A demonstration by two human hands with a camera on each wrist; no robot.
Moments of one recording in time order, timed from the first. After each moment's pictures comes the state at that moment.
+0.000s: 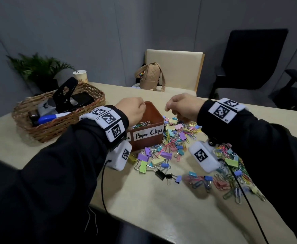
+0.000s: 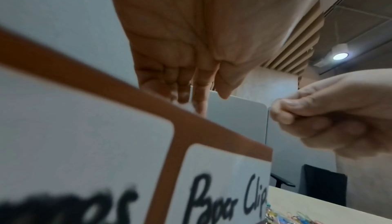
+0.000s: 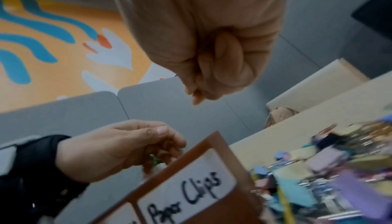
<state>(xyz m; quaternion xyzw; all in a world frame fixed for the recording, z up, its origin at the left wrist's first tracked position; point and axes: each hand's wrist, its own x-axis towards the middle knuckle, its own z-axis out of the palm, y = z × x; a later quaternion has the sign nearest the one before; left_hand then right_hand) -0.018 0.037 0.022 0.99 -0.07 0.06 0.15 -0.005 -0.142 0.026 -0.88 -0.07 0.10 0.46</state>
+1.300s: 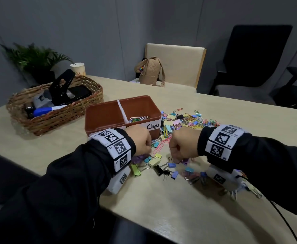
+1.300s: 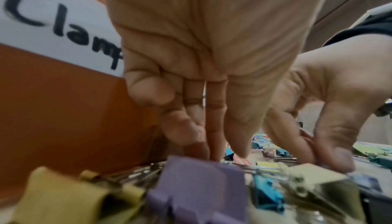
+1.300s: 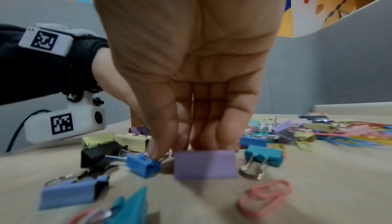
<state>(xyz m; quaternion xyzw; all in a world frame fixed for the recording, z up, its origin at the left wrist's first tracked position) -0.051 0.018 -0.036 0.98 -0.16 -0.13 0.02 -0.042 -0.159 -0.028 -0.92 -0.33 0.21 0.01</state>
